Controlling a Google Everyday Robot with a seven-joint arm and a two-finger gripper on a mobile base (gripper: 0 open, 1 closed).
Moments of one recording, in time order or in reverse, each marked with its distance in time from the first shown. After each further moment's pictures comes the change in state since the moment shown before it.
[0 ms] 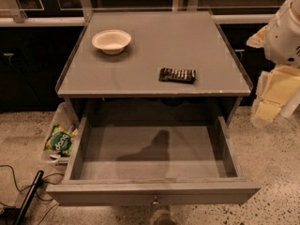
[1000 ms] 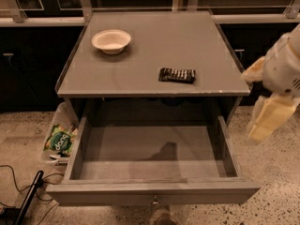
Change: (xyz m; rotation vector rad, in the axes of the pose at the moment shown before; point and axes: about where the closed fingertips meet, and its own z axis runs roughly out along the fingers) arm 0.015 0.027 0.037 -0.058 -0.034 0.004
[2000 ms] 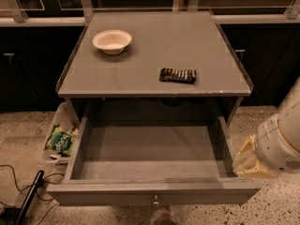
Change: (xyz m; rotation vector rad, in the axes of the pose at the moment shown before) arm 0.045 0.095 0.093 -0.134 -0.050 -0.019
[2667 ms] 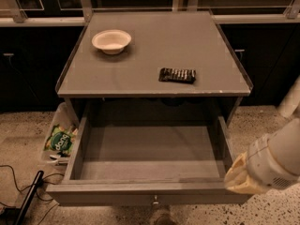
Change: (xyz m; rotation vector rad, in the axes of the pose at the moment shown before) arm 0.007 0.013 0.045 -0.054 -0.058 0.024
